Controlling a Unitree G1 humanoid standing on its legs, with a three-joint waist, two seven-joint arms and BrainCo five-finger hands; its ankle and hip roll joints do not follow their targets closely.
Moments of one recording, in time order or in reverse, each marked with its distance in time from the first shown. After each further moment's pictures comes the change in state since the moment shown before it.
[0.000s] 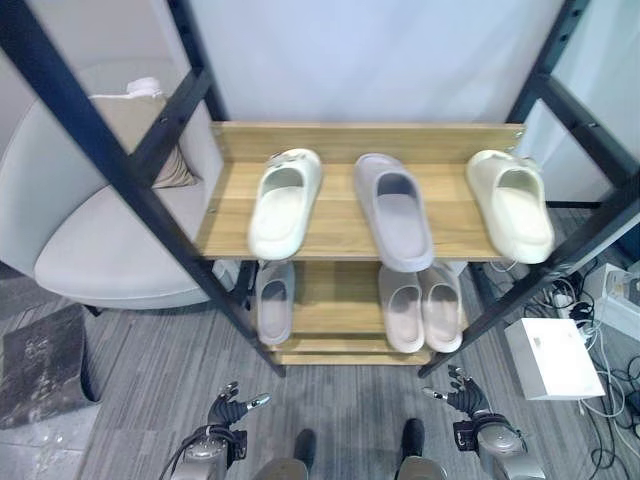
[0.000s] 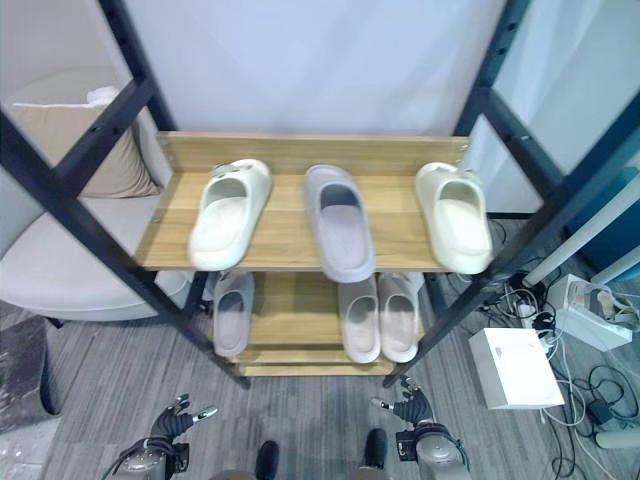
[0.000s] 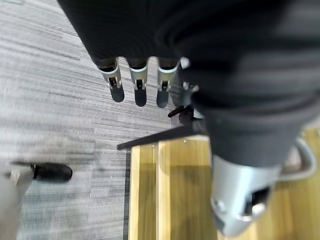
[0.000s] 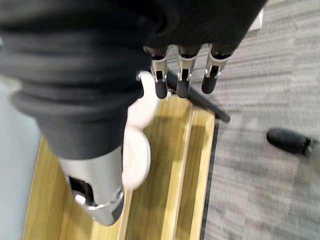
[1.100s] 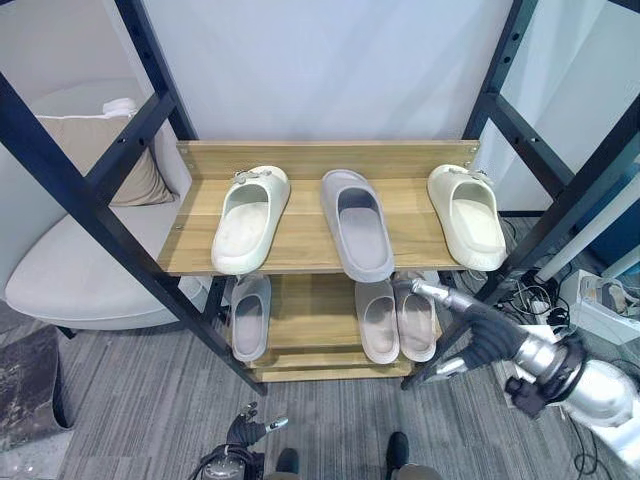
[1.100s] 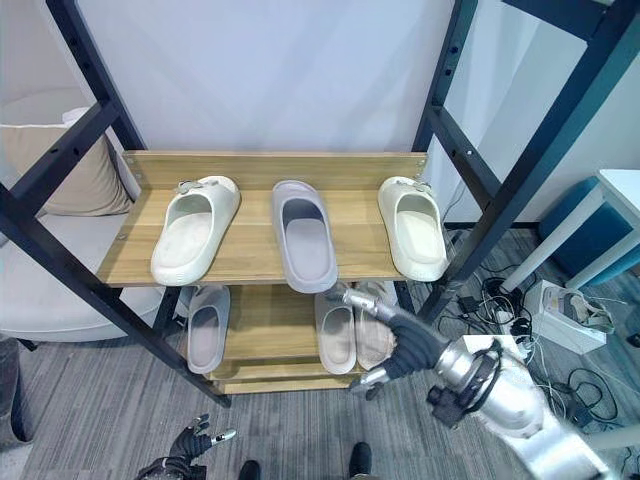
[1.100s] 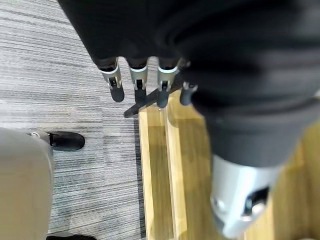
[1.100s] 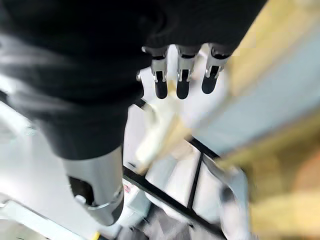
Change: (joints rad) left arm 0.022 -0.060 0.000 0.081 0.108 -0.017 -0.035; right arm 0.038 -0.691 -0.092 -1.278 0.110 -0.168 0.393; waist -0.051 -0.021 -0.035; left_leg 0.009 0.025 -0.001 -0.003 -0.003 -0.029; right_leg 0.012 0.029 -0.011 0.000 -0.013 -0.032
